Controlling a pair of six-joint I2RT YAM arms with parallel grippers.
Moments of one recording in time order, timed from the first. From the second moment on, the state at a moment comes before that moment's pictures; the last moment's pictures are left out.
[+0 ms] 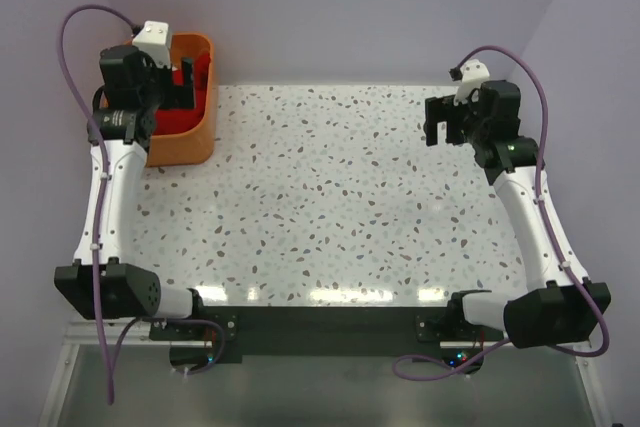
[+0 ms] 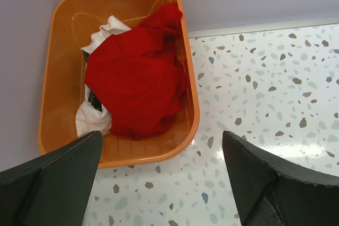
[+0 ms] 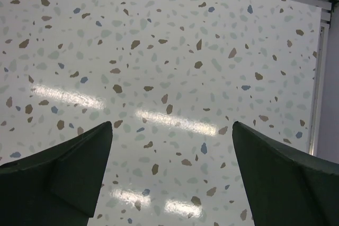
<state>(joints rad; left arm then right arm) 0.07 1.36 1.55 -0.55 0.02 0.14 0.08 1.25 1.31 -0.54 -0.07 -0.11</state>
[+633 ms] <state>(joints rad) 0.13 1.91 2.06 -0.60 -0.04 0.09 0.08 1.26 1.29 -0.54 -0.06 -0.15</state>
